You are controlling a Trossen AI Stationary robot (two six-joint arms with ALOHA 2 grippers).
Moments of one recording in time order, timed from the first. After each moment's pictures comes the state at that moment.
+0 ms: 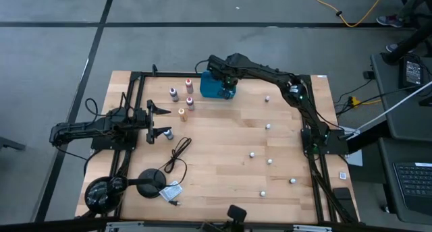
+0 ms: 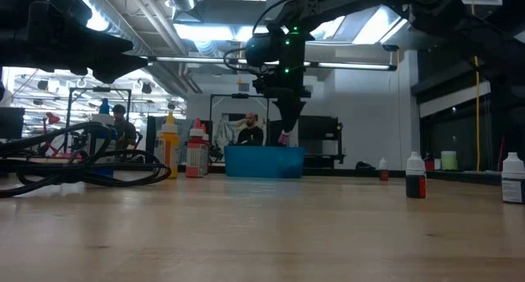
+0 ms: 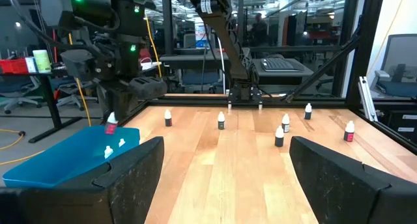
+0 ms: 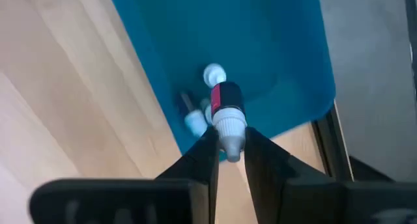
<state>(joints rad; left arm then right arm) 0.14 0.01 0.01 0.05 -0.01 0.01 -0.45 2.31 2.23 -1.31 0.22 -0.06</state>
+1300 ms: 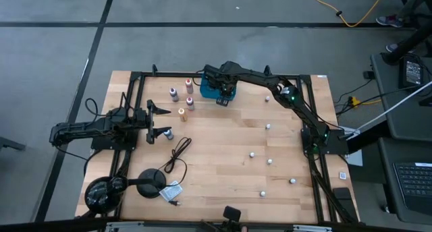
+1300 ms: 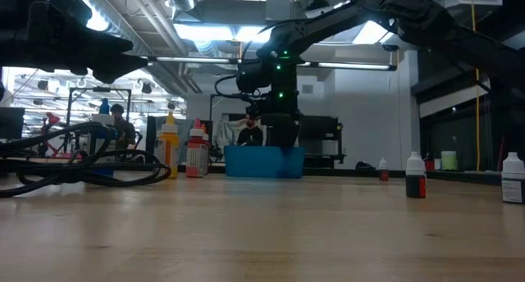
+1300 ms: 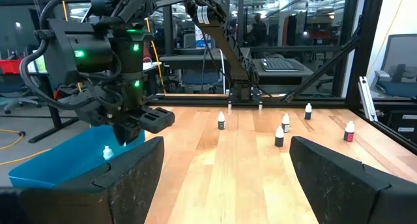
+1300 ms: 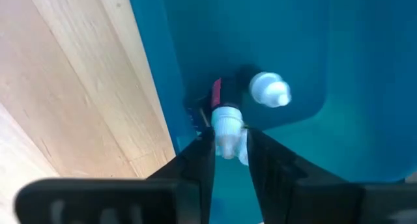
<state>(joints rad) 0.14 0.01 0.01 0.05 -0.01 0.01 -0.44 2.43 2.22 -1.29 0.18 -0.11</state>
